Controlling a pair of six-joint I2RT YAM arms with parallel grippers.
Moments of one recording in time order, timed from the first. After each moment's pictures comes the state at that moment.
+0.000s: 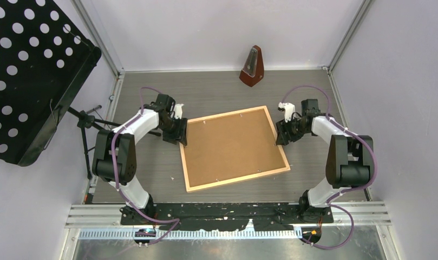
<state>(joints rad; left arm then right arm) -0.21 1.69 1.12 -0.71 0.29 -0.07 -0.05 1.60 0.92 -0.50 -0.48 -0.47</state>
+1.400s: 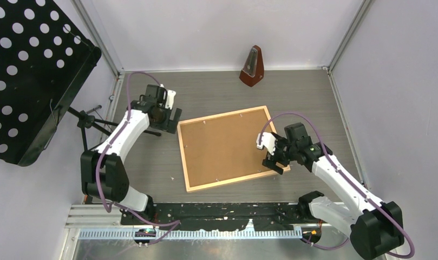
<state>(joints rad) -0.20 1.51 1.19 -0.76 -0.01 0.10 0.35 0.98 0.64 -0.64 -0.40 -0.81</state>
